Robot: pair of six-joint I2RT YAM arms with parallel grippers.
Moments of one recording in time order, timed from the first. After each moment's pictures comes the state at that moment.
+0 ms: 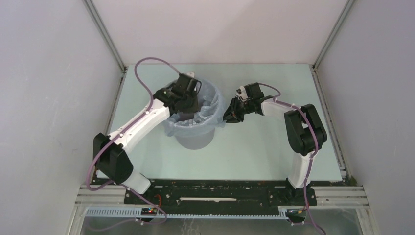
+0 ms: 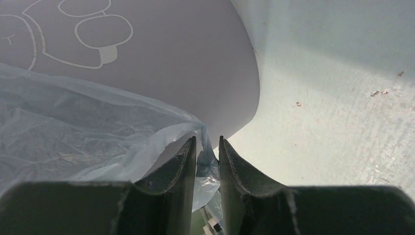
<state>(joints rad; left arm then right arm) -0.59 1.56 1.48 -0.83 -0.17 -0.52 0.37 1.92 1.21 -0.20 -0.79 0.84</state>
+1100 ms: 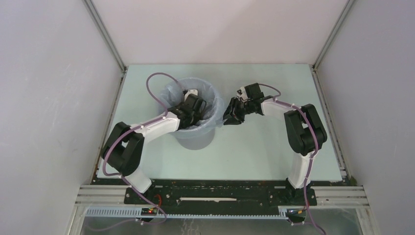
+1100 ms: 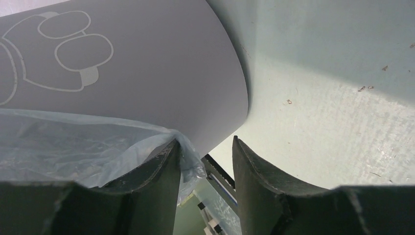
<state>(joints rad) -0.60 1.63 1.02 -0.28 -0.34 -0.51 0.37 1.92 1.21 -0.22 -0.77 0.84</state>
